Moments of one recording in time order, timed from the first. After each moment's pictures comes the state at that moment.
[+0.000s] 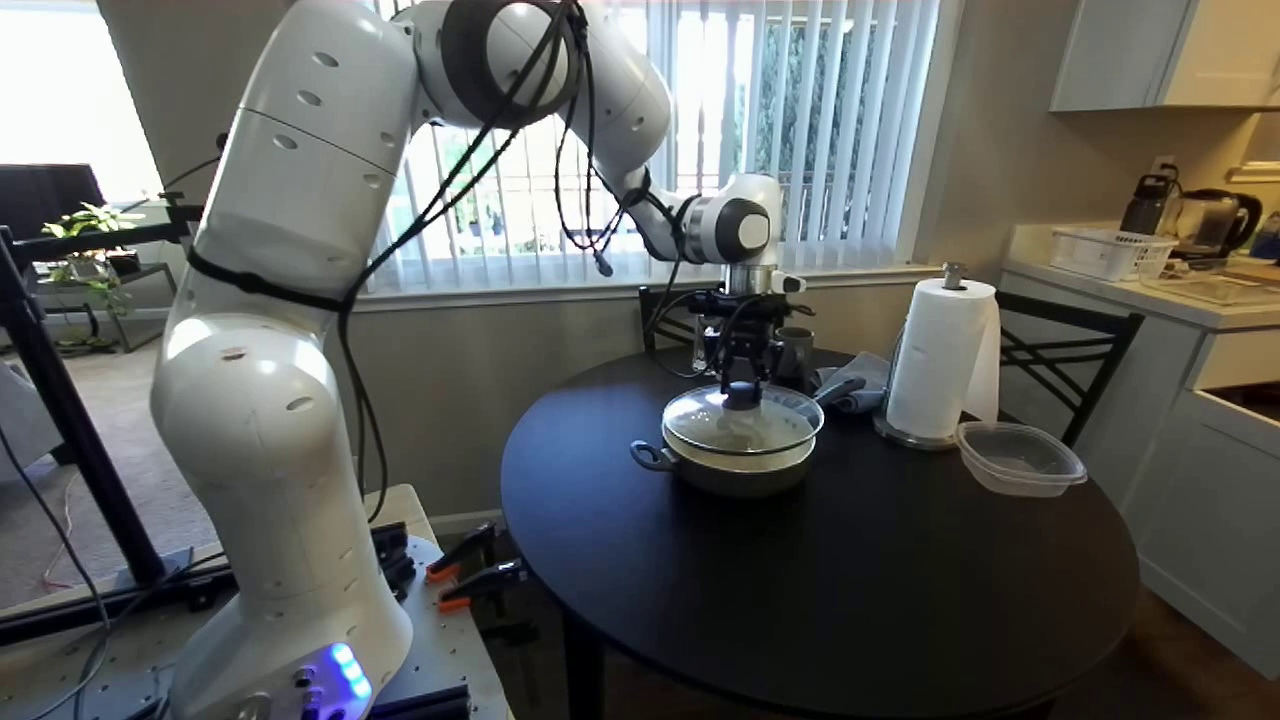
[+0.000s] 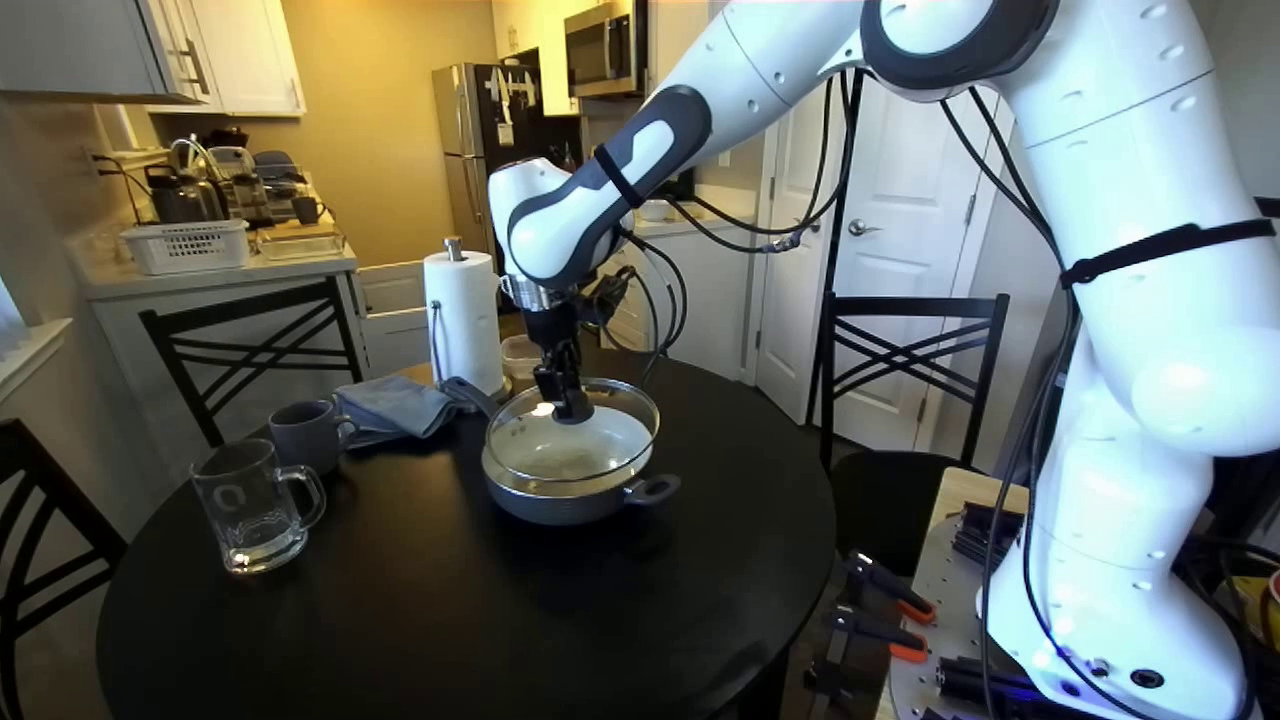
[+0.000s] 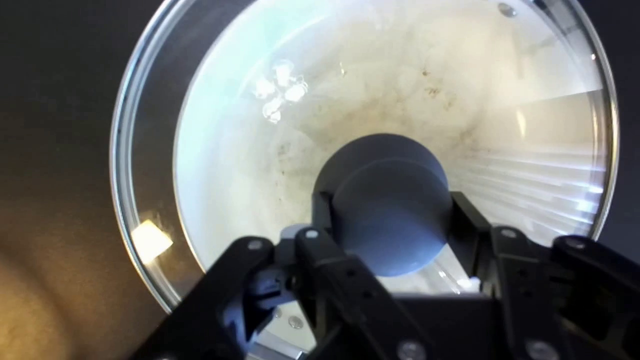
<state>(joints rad) 0.07 0.50 0.07 -1.76 -0.16 2.17 -0.21</state>
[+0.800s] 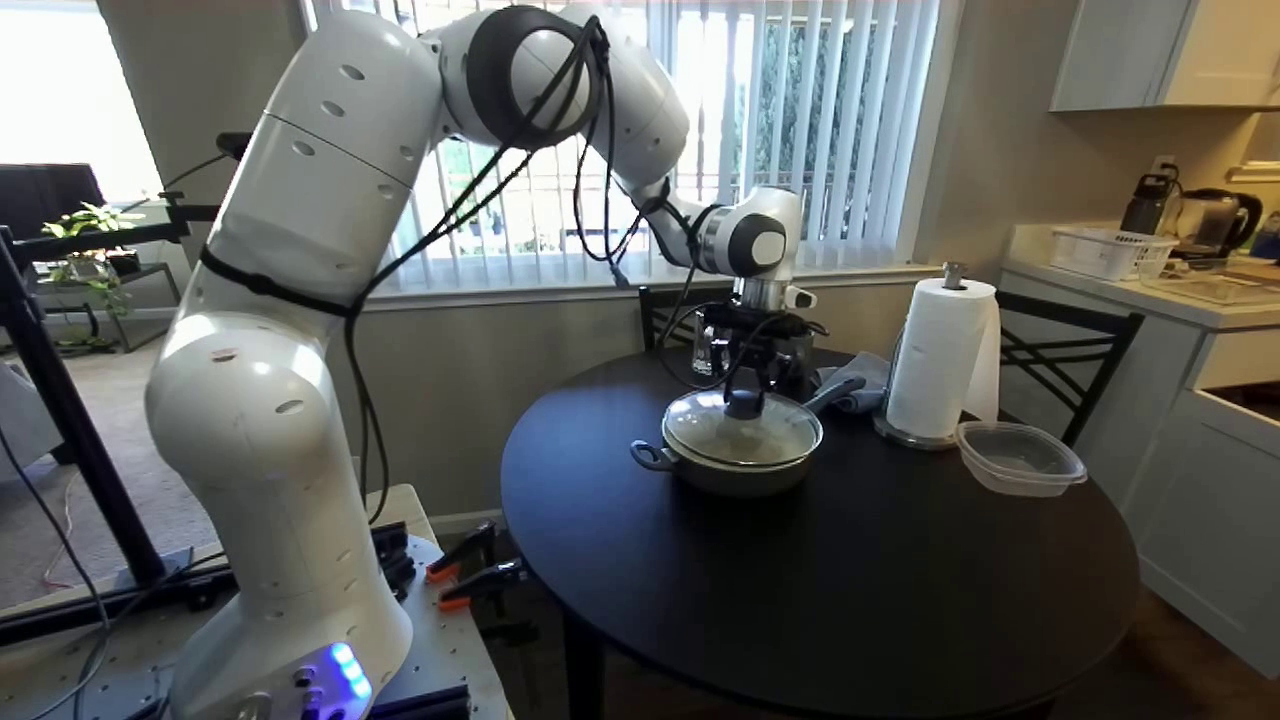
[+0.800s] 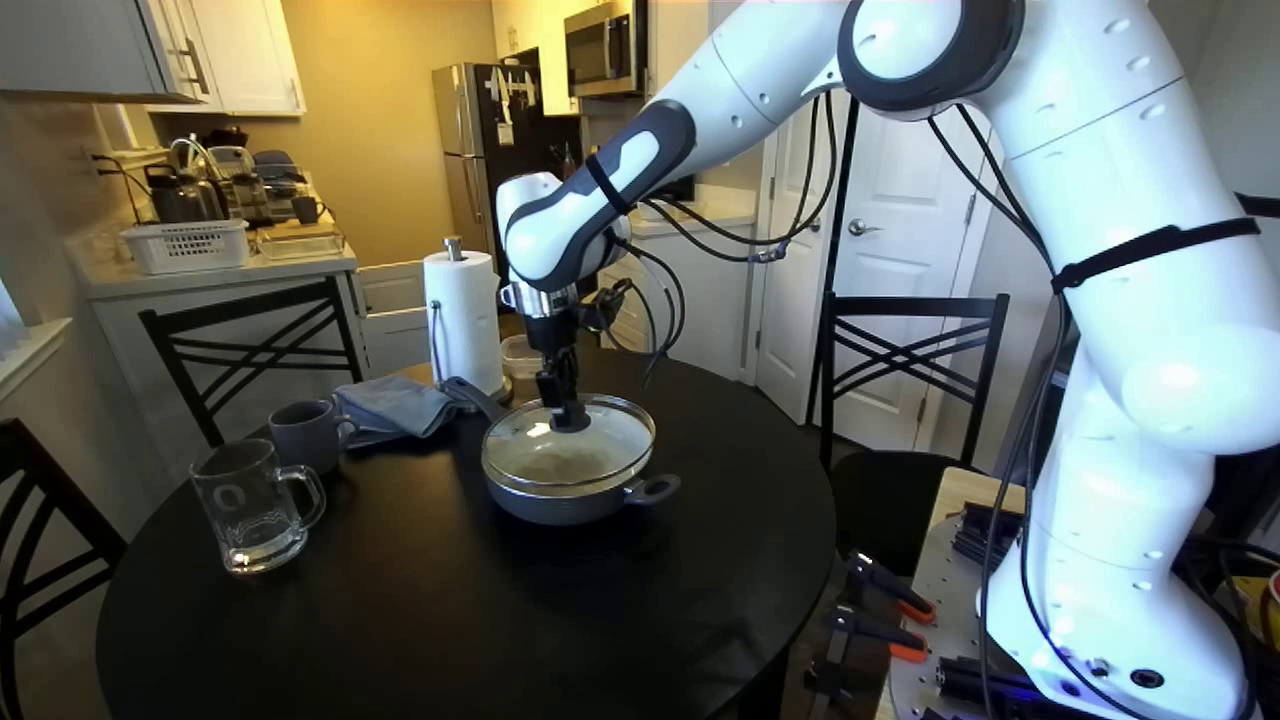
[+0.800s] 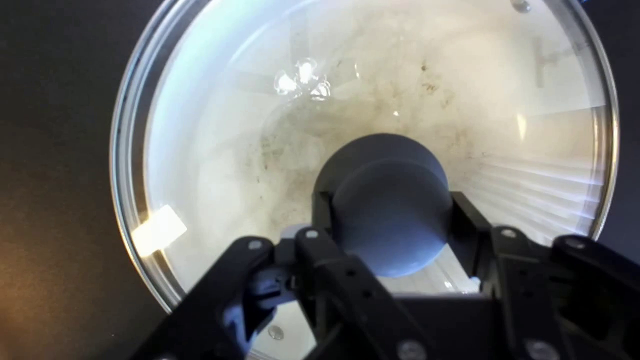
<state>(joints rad) 0.02 0.57 0.09 -1.70 -0.08 2.15 -0.35</state>
